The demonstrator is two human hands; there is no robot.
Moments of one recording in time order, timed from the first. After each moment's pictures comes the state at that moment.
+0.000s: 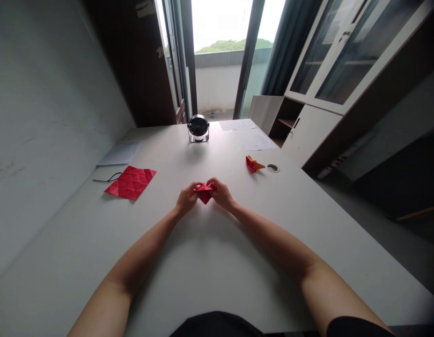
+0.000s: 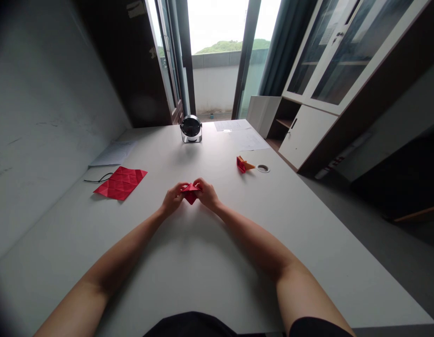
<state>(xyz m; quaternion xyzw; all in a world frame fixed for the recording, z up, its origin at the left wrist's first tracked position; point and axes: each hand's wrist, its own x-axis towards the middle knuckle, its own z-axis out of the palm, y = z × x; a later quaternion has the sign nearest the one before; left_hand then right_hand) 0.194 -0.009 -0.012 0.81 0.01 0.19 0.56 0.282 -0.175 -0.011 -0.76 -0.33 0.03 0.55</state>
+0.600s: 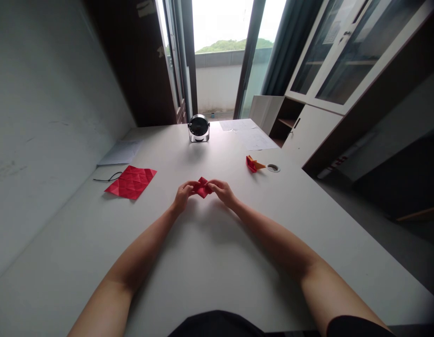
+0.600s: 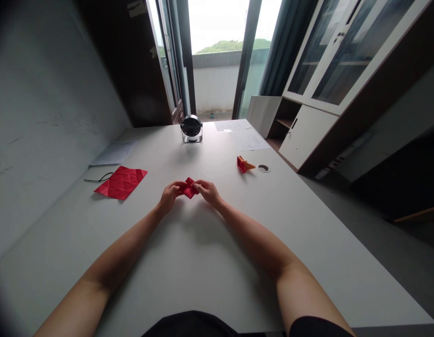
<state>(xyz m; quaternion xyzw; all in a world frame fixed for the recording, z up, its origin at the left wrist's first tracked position) 0.201 0.003 -0.016 0.64 0.04 0.14 0.75 0.291 -0.180 -0.009 -0.65 -0.34 0.15 0.67</state>
